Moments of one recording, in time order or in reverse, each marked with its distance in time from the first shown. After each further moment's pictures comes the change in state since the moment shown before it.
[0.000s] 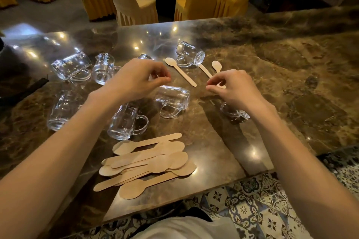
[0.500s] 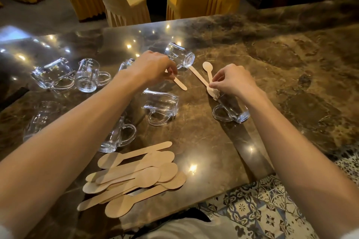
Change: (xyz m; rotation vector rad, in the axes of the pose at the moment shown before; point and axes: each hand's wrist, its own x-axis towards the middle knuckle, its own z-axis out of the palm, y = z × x) left_hand 0.097 -0.011 0.037 0.423 -0.117 0.145; right_hand 0.046 0.037 -0.001 -0.076 -0.108 0.344
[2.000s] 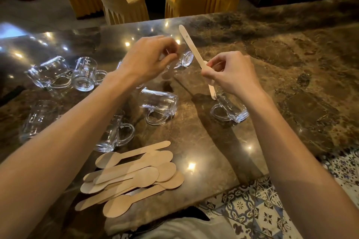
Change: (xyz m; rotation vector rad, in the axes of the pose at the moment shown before) left_hand -0.019 0.019 -0.028 -0.293 0.370 -0.017; right_hand -0.037 -0.026 -0.023 0.249 0.224 -0.174
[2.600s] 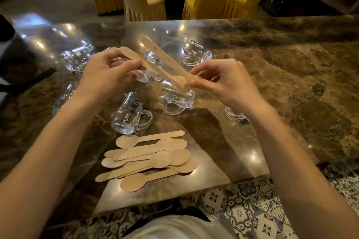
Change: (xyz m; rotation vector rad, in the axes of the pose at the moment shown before) left_hand -0.120 -0.004 -0.061 -0.791 0.323 -0.676; right_hand -0.048 -0.043 0.009 0.242 -0.200 -0.403
